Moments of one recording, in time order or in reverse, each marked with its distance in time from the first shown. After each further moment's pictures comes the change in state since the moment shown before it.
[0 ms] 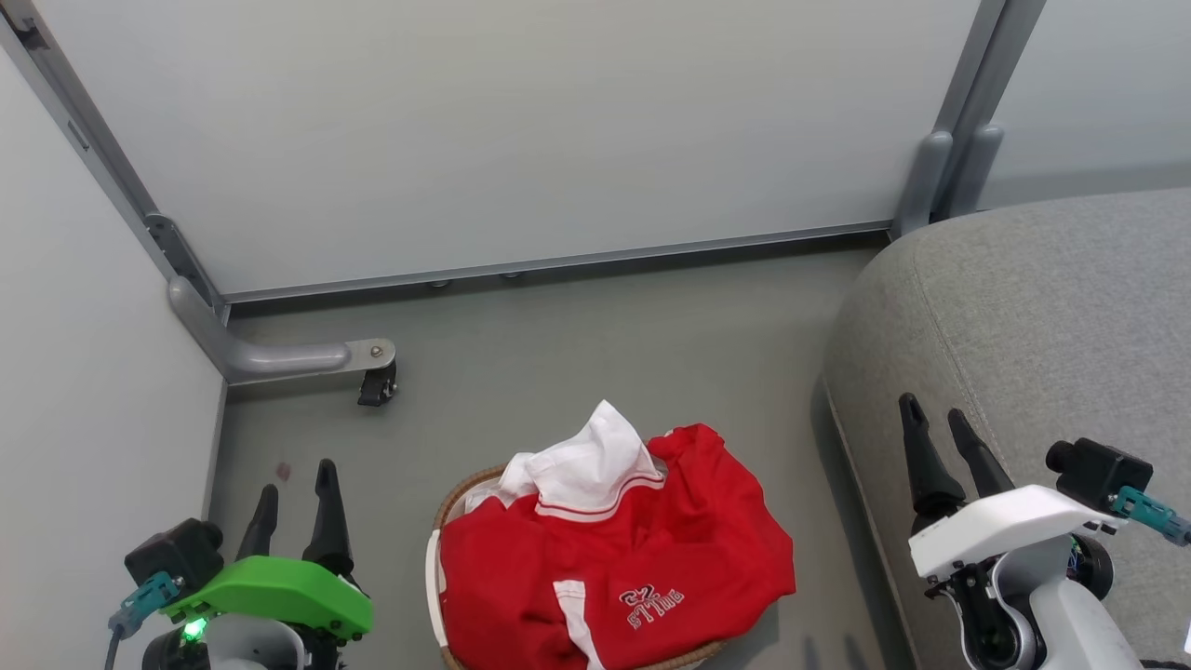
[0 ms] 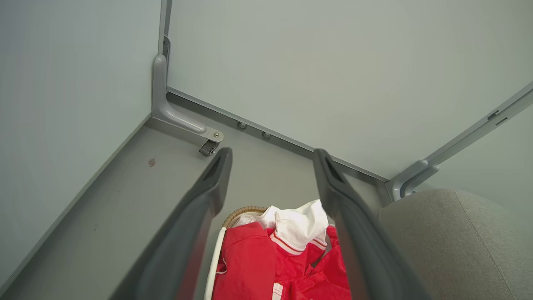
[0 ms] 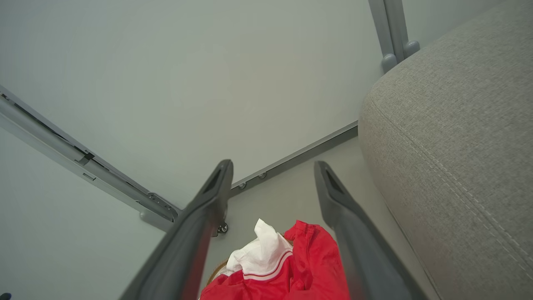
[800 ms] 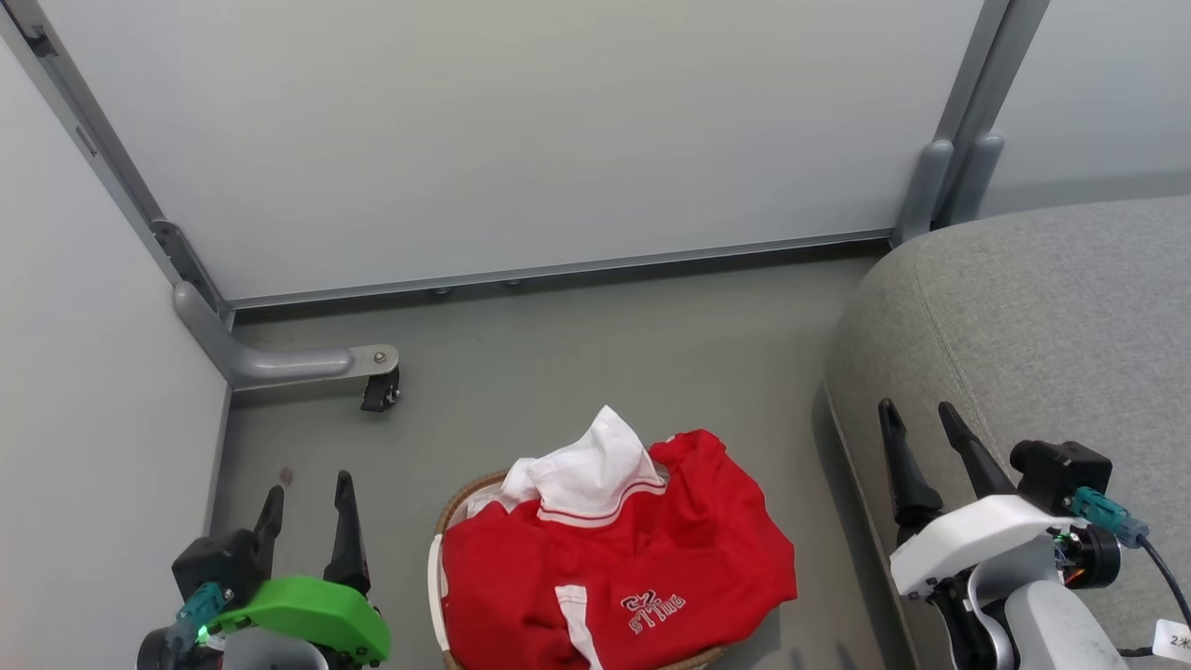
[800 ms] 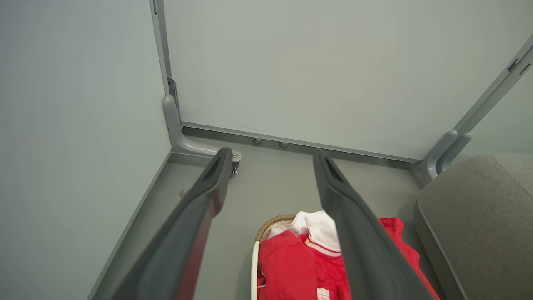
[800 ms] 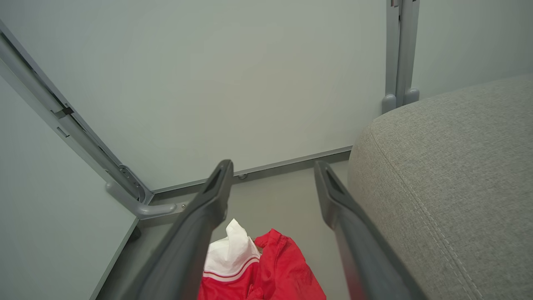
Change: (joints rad) left arm 0.022 0.002 -0.030 -0.005 0.249 0.022 -0.062; right arm -0.008 0.005 0.015 0.018 -0.271 0.000 -0.063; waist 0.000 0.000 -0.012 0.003
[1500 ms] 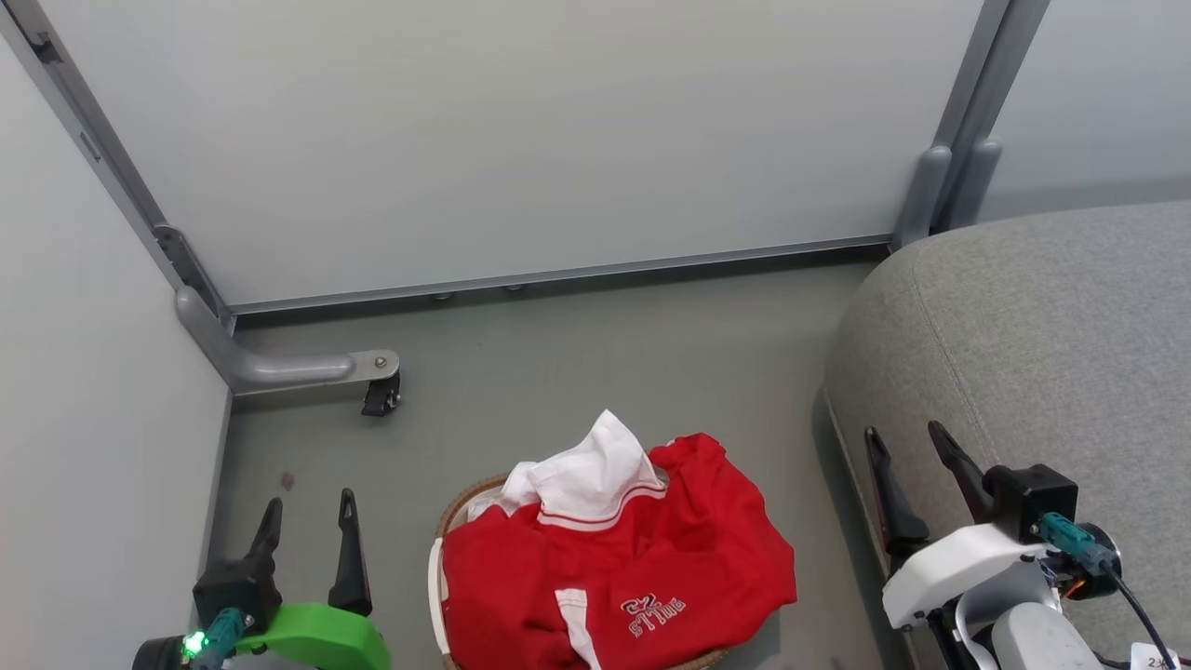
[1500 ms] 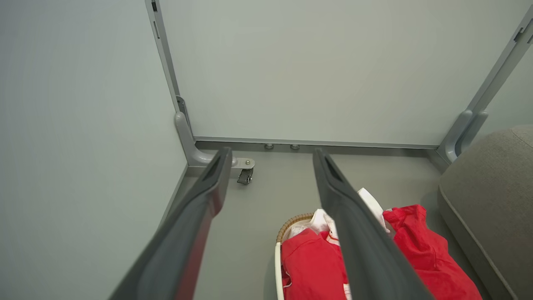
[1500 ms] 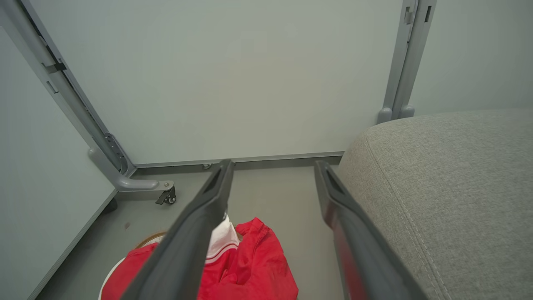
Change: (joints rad) left arm 0.047 -0.018 0.031 -0.014 0.167 -0.002 -0.045; right arm 0.034 0.003 0.007 0.012 -0.180 0.000 -0.044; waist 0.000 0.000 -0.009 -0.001
